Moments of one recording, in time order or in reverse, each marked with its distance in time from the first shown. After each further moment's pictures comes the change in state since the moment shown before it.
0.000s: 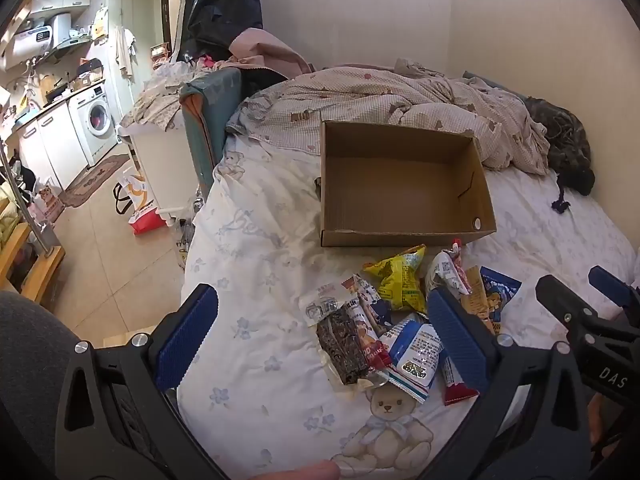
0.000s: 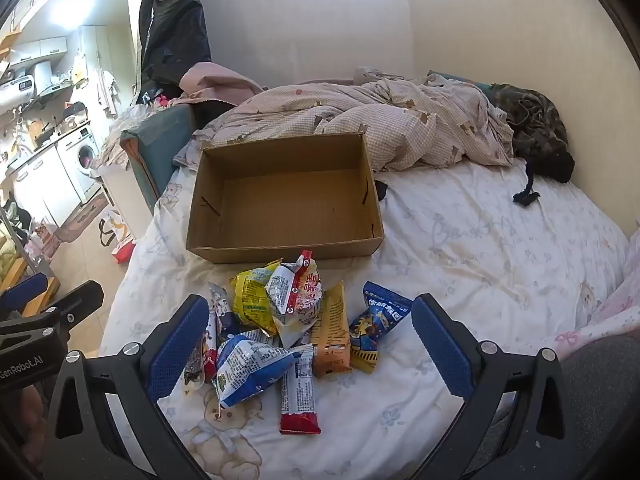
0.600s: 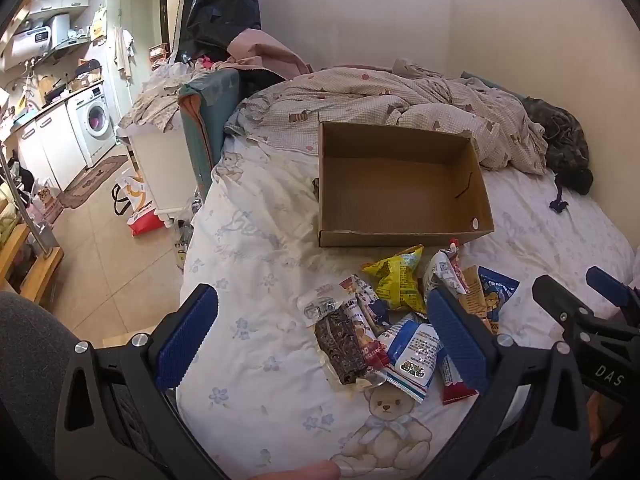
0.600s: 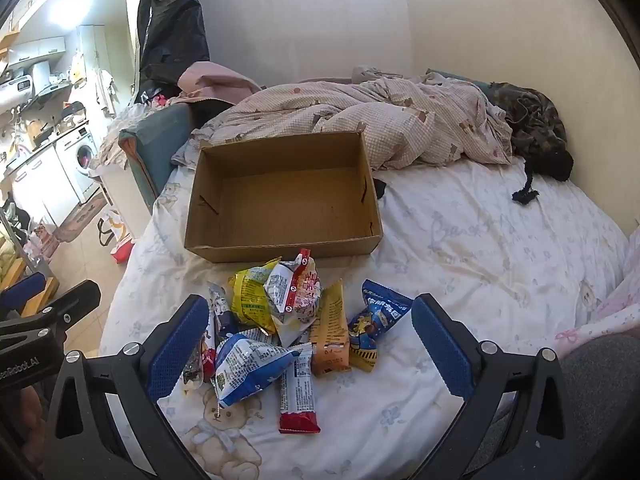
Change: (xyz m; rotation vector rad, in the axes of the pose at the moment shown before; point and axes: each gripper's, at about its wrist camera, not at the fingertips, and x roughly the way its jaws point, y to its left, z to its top) left arm 0.000 0.000 0.000 0.000 0.002 -0.003; right arm 0.000 0.001 0.001 0.001 0.005 -0.012
